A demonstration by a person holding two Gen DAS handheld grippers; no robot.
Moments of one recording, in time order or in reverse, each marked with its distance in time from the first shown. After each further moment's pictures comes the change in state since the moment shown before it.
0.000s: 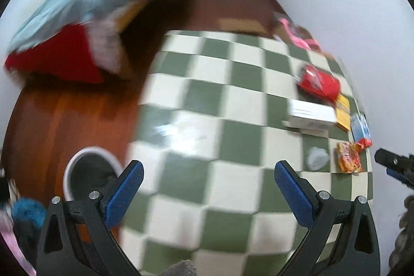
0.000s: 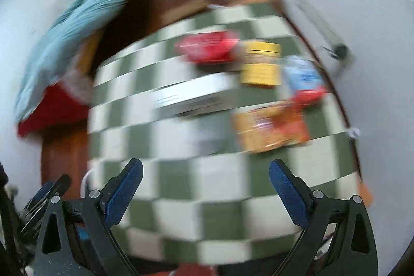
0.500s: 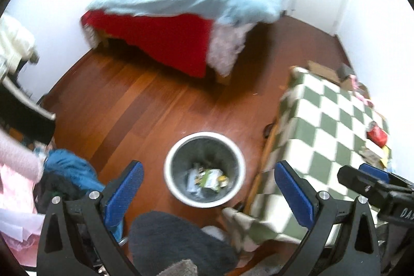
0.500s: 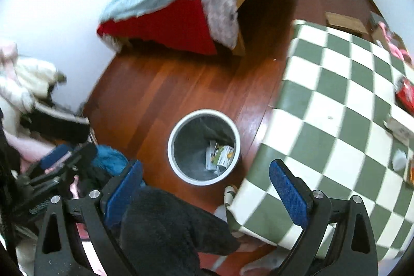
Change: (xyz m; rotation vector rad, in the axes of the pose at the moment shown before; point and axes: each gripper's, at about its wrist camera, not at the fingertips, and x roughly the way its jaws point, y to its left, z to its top) left arm -0.161 0.256 -0.099 -0.343 -0.133 0.230; right arm -0.031 0.341 -0.164 -0.575 0.092 0.383
